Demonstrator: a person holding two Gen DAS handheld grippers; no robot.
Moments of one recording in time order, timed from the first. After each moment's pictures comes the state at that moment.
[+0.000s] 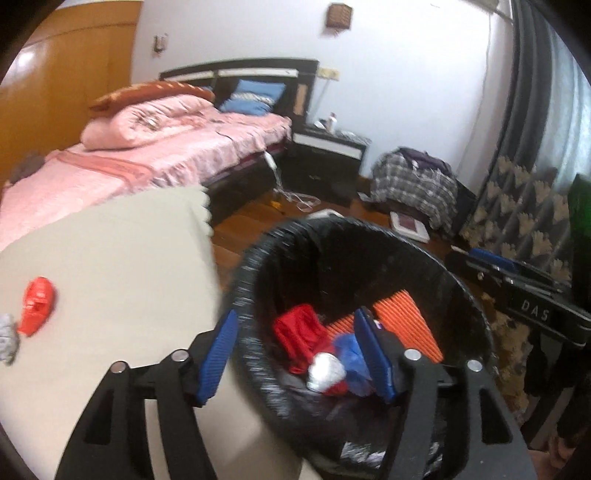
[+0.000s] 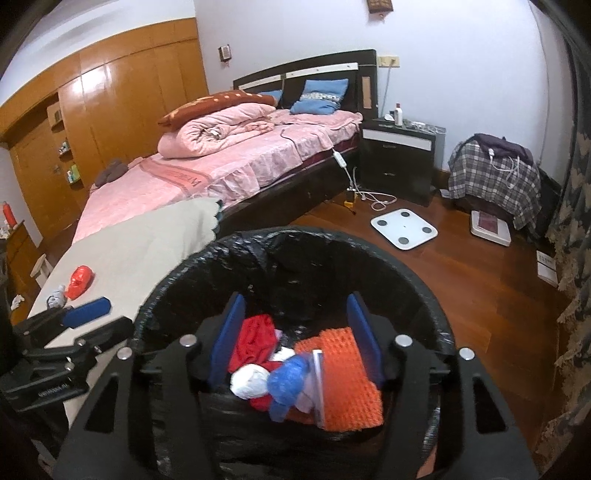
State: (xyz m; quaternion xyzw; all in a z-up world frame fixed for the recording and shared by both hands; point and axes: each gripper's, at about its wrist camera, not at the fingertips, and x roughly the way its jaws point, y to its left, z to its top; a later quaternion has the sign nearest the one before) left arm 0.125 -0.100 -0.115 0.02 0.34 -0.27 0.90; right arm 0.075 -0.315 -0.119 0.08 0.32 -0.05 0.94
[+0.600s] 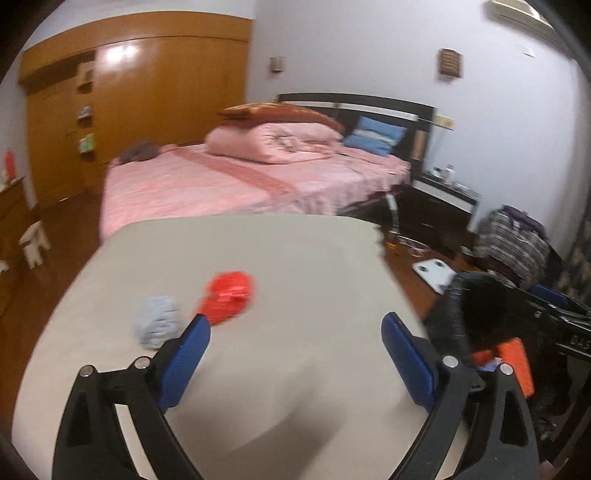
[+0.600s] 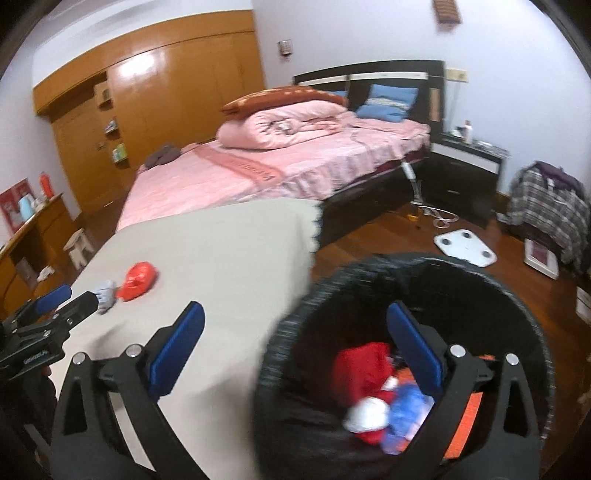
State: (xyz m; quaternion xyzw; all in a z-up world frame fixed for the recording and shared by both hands) left arm 0.139 0.087 -0.103 -0.02 0.30 -0.05 0.95; right arm 0.141 -0.171 -0.106 0.05 0.32 0.06 0.94
